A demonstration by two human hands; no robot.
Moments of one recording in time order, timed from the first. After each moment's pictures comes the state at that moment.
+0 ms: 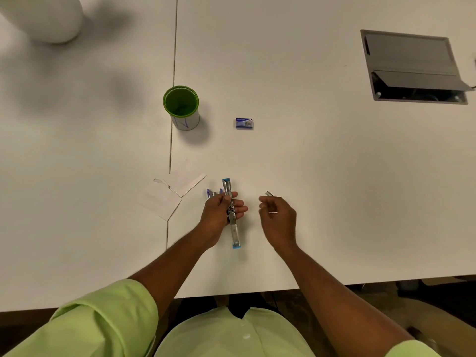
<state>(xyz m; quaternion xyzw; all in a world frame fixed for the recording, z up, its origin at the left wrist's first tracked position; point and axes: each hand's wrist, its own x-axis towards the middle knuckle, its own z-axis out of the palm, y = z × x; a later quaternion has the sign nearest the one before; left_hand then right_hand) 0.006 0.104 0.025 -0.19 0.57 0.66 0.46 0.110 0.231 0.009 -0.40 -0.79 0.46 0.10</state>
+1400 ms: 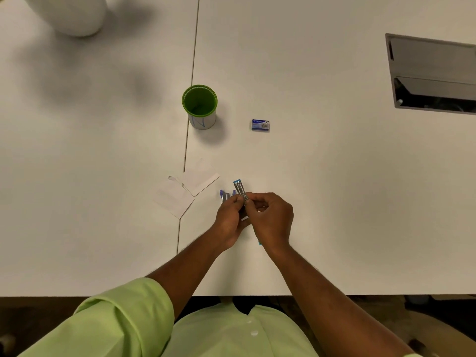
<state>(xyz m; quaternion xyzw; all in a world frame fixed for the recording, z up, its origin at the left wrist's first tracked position) 0.006 0.104 0.036 -0.25 0.54 0.66 0.46 0.063 0.188 0.059 -0.39 -0.81 0.43 0.07</state>
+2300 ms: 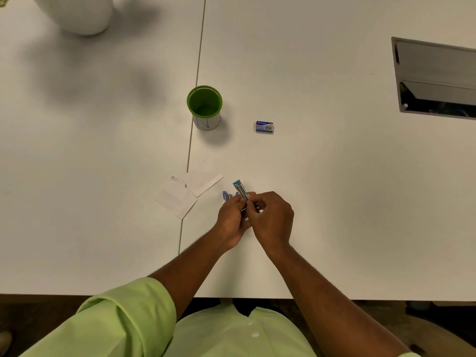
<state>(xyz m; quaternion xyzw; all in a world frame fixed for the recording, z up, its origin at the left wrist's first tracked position) 0.001 0.106 0.043 -0.30 0.47 0.70 0.45 0.053 0.184 0.063 -0.34 -0.87 0.34 0.07</state>
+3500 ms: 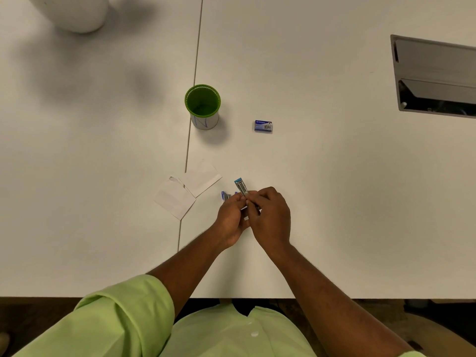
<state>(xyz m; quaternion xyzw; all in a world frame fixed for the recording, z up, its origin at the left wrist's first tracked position) -0.004 0.108 0.039 -0.28 0.47 0.70 0.47 0.056 0.191 0.052 -0.29 -0.90 0.32 0.02</state>
